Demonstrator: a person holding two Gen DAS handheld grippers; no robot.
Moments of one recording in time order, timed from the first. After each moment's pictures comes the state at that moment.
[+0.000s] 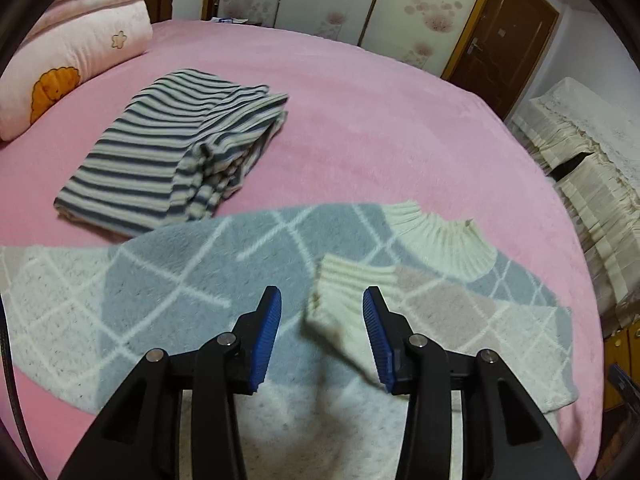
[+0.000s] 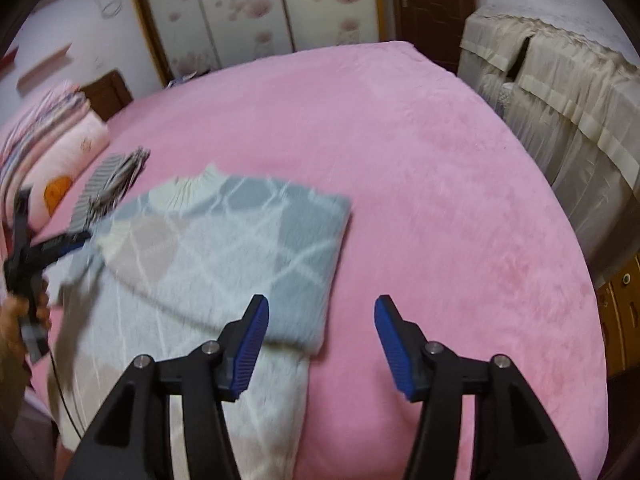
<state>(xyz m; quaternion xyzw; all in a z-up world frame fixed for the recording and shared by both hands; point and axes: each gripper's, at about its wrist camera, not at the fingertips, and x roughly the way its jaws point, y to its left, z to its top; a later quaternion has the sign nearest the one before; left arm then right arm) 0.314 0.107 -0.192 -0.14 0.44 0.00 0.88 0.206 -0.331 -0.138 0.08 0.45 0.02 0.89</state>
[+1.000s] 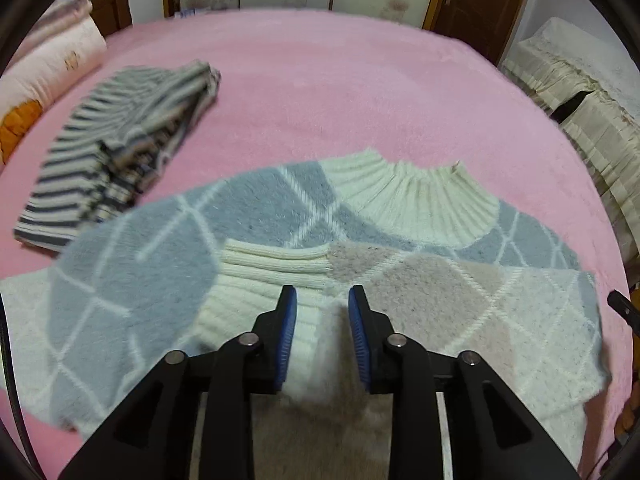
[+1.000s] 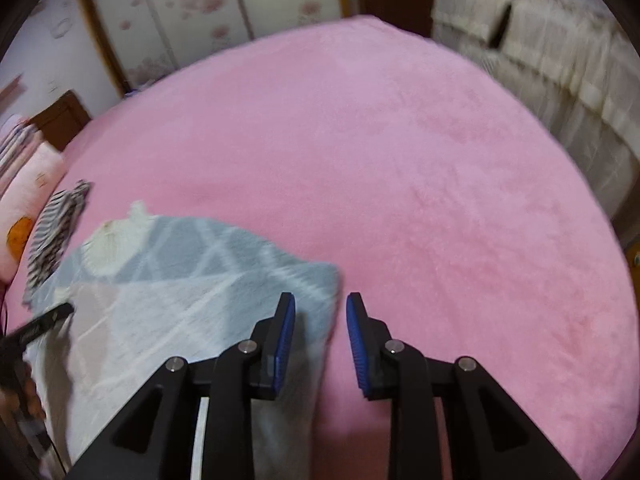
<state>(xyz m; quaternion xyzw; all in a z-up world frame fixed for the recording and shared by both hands) 0.343 0.030 -0.222 -0.06 0.48 -0.02 0.87 0.282 -0.318 -0.181 0.08 0.46 -0.01 0.88</state>
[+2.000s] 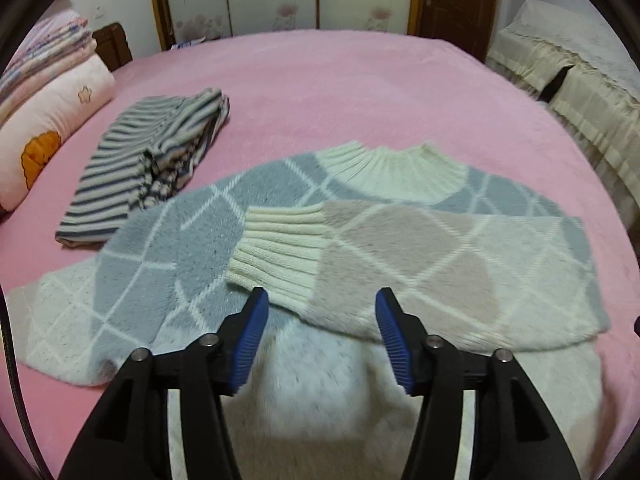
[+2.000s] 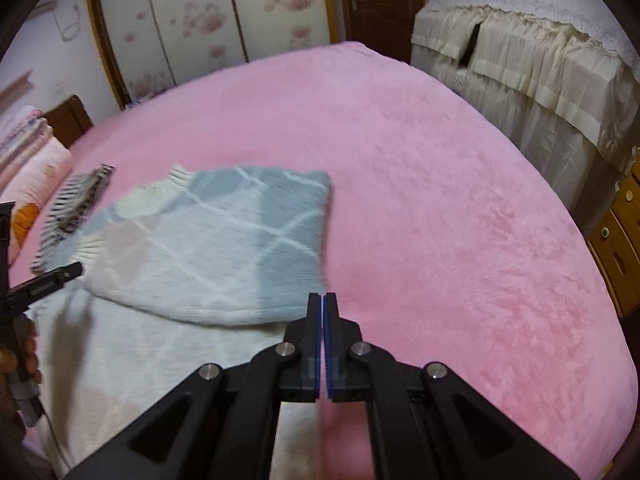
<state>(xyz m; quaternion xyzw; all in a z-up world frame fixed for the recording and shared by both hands) 0.274 0.016 -0.195 0.00 0.46 -0.01 0.89 0.161 -0.295 -0.154 0.09 0.43 -0.05 0.89</state>
